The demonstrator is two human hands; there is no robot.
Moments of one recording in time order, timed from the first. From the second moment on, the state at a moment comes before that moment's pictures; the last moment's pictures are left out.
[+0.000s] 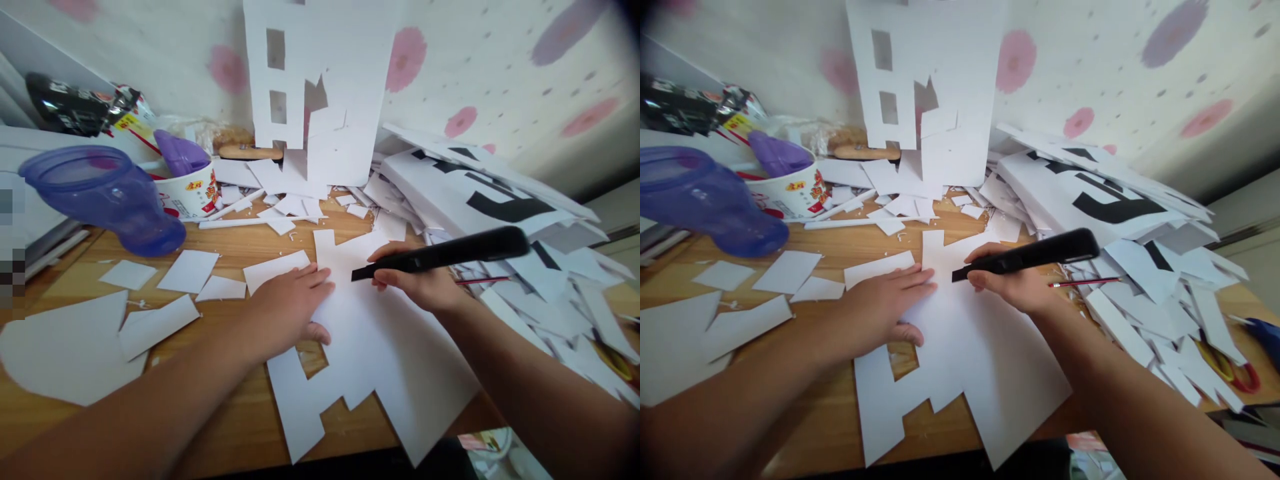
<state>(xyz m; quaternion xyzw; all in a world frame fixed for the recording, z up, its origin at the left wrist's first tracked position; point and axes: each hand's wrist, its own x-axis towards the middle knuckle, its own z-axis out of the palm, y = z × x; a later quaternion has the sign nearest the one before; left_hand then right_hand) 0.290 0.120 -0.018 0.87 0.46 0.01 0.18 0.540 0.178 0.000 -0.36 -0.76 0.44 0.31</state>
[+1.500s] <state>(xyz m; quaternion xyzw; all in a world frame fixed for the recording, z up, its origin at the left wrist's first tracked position) 0.288 0.120 -0.017 0.89 0.44 0.00 0.09 0.544 0.210 -0.027 -0.23 -0.83 0.44 0.25</state>
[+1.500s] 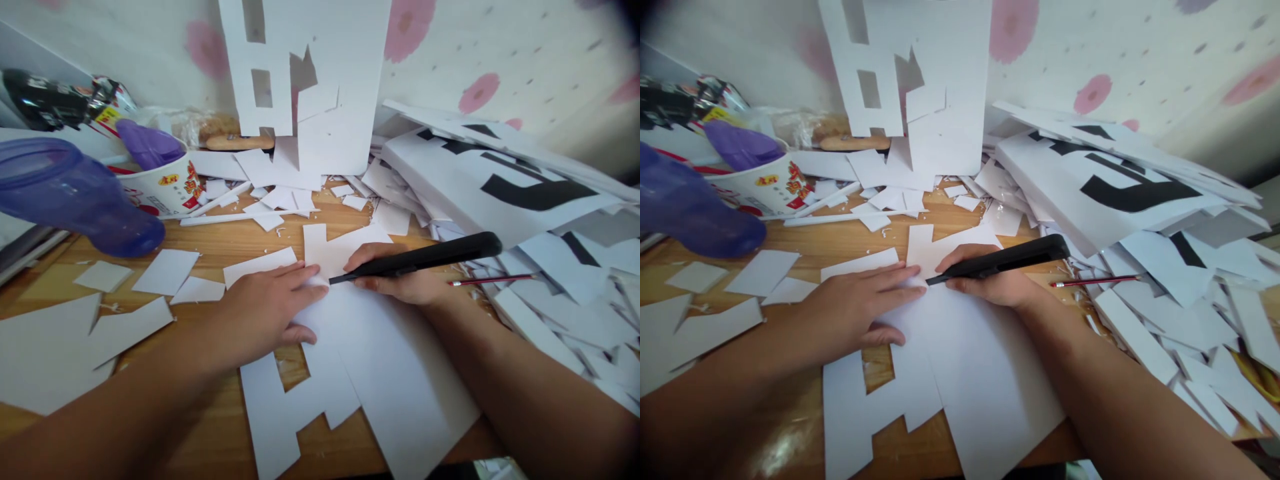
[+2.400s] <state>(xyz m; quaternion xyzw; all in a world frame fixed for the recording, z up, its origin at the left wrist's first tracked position) 0.291 0.122 -0.012 0.87 0.46 -0.05 0.13 0.542 0.210 -0.022 -0.17 -0.86 0.42 0.24</state>
